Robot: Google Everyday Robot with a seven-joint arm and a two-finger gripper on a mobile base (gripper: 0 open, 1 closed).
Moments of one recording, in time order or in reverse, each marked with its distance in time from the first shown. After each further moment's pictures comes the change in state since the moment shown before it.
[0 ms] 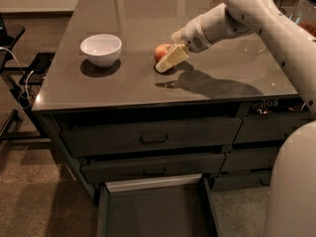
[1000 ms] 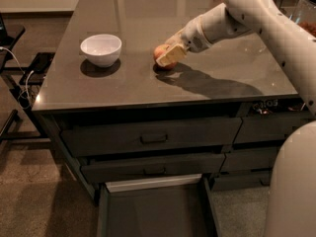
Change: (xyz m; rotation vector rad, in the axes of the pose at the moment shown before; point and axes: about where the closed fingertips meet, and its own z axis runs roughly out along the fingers) arm 0.000 0.000 0.000 0.000 0.000 0.000
